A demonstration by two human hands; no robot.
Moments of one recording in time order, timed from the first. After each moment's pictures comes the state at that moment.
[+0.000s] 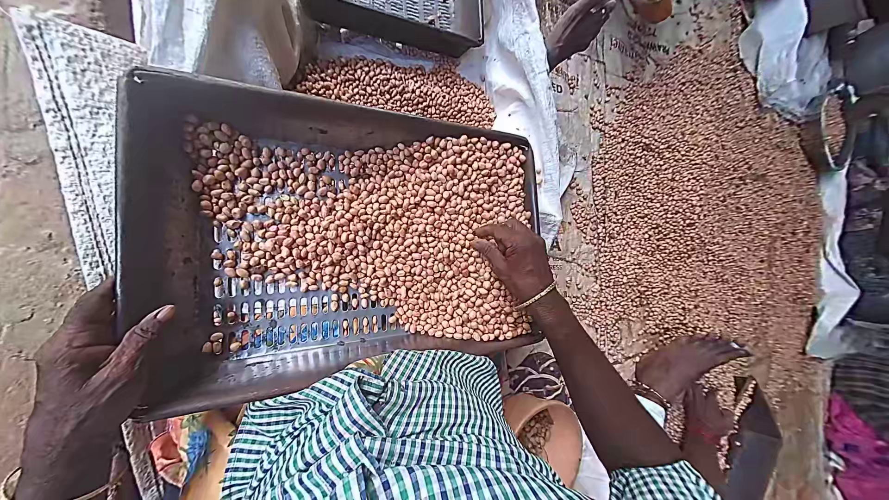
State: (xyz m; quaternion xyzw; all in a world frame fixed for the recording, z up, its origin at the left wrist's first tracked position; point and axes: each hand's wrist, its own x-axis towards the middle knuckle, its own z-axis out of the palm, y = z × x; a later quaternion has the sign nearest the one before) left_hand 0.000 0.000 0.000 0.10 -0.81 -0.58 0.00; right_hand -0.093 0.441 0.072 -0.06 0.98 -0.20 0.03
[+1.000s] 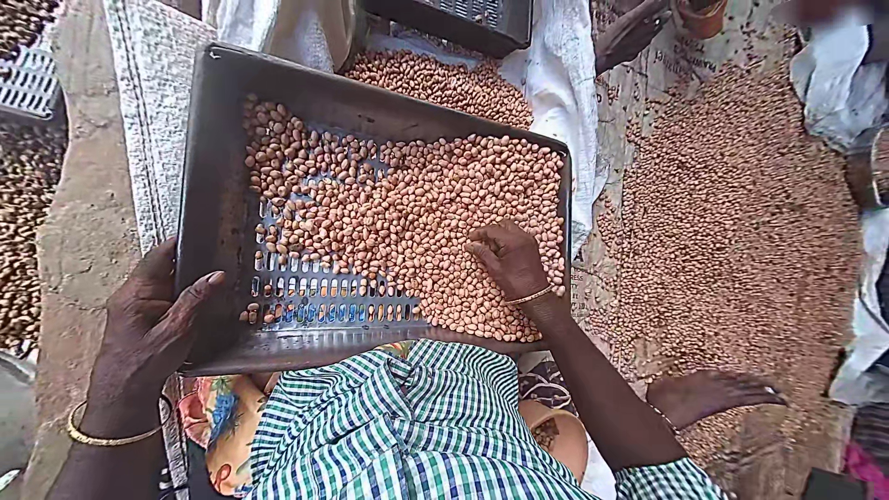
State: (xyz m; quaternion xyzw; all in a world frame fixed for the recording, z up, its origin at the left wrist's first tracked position) left_hand -0.002 0.011 0.014 0.10 -0.80 -0.59 0.01; right_hand -0.091 0.398 0.076 -0.08 0.96 -0.26 0.11
